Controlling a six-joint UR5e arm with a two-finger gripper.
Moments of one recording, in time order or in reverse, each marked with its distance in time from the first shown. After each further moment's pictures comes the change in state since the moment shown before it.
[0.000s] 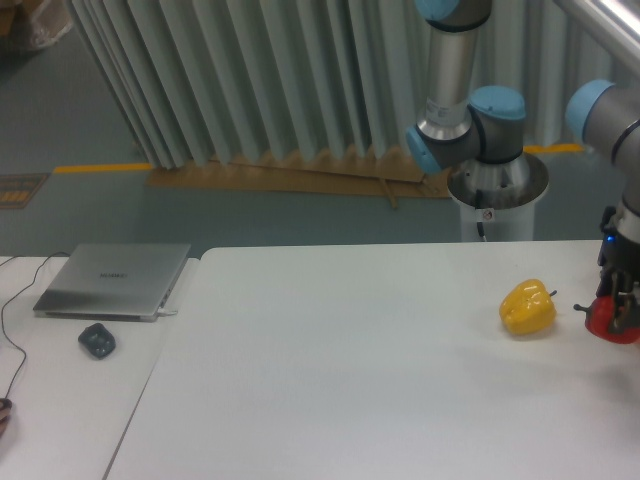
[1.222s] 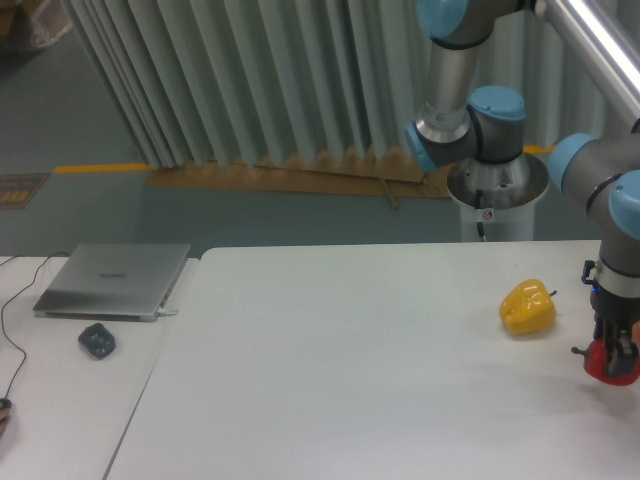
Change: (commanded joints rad) arm -0.028 -0.113 -0.005 0.129 -0.003 -0.045
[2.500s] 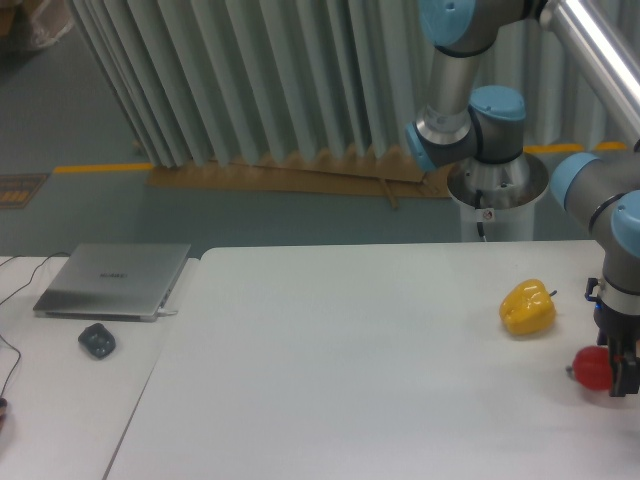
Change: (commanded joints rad) arm 0.003 0.001 -0.006 0.026 0.002 0.012
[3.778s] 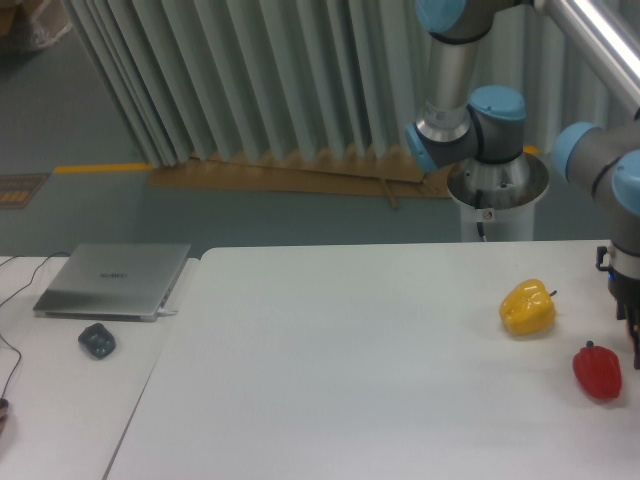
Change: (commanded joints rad) arm 0.020 0.129 -0.005 -0.032 0.086 -0.038
